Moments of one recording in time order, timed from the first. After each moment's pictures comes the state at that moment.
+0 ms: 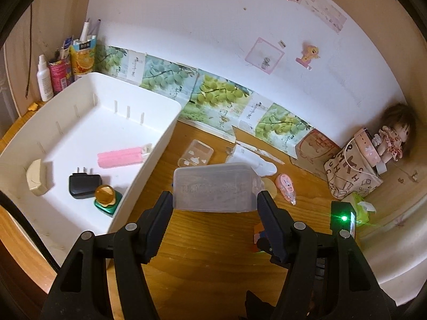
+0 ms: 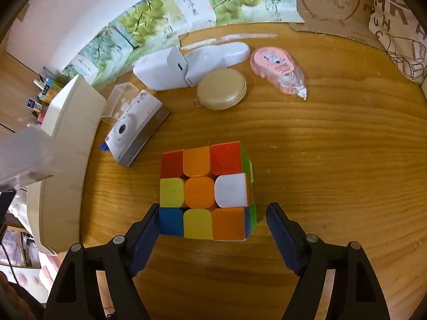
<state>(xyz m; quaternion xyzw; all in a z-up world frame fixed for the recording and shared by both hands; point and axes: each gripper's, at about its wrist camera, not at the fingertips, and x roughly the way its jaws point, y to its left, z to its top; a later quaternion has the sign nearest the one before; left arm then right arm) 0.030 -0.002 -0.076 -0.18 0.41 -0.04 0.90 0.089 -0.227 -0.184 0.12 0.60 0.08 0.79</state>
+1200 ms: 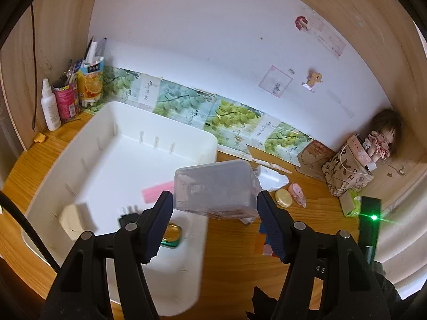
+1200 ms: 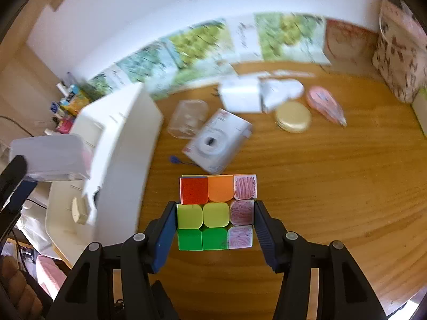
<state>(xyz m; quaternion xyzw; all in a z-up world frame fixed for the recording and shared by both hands) 0.036 0.110 -0.051 -0.15 0.39 -0.10 0.90 0.063 -0.107 -0.104 0.12 0.52 0.06 0.85</state>
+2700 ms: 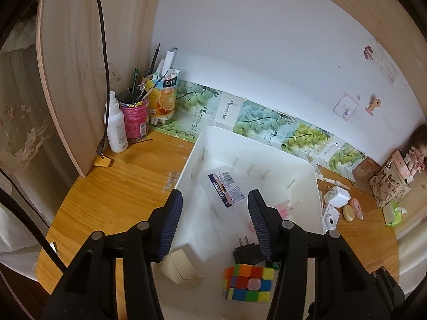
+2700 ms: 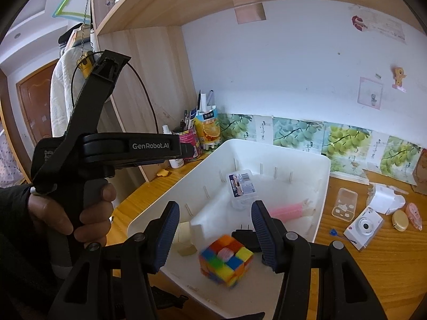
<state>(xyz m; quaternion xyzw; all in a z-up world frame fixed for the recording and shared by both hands) 0.064 0.247 -0.064 -0.12 0.39 -0.01 0.91 -0.009 0.087 -0.053 0.01 0.30 0.25 0.92</state>
